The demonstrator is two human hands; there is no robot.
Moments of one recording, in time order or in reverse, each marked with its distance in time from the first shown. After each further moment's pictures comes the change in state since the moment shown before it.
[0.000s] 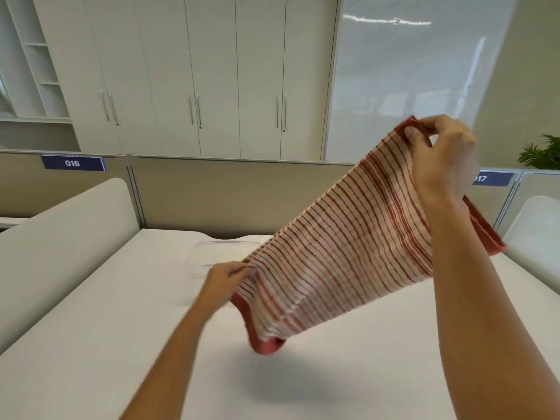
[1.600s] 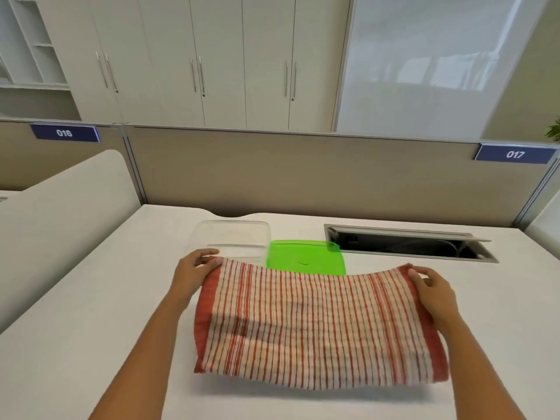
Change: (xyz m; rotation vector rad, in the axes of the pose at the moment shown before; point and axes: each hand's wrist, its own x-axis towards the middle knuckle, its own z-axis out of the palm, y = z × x) left_hand 0.040 -0.097 -0.029 -0.221 0.139 -0.242; right_hand -0.167 0.206 0.070 0.061 -0.733 0.647
